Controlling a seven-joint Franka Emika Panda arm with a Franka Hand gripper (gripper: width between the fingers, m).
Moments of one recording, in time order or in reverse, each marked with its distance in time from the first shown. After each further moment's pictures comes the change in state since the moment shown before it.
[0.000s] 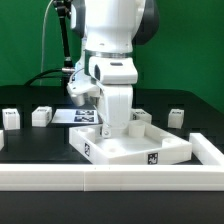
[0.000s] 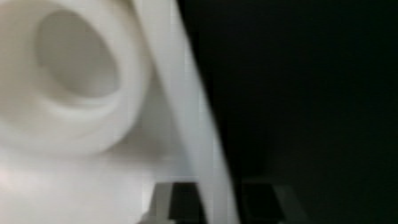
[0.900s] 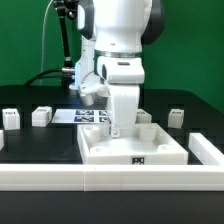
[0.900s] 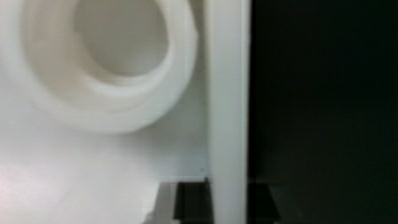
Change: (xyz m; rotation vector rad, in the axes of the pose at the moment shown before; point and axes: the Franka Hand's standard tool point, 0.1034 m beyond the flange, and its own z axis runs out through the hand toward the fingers) arm 0.030 0.009 -0.001 -0.010 0.011 0.122
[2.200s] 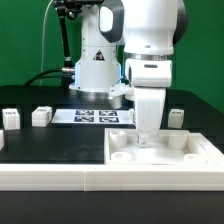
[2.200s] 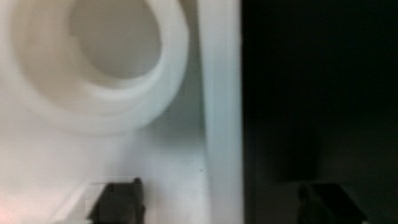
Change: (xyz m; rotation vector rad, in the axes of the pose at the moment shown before) arm 0.040 0.031 0.000 -0.015 0.007 0.148
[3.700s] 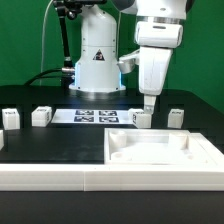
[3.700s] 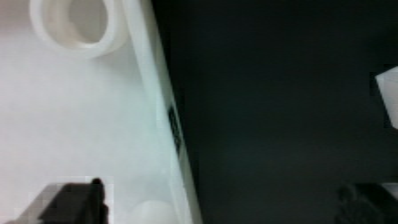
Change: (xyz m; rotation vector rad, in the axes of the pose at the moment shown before) arm 0.014 -0.021 -0.059 -0.023 -0.042 0.139
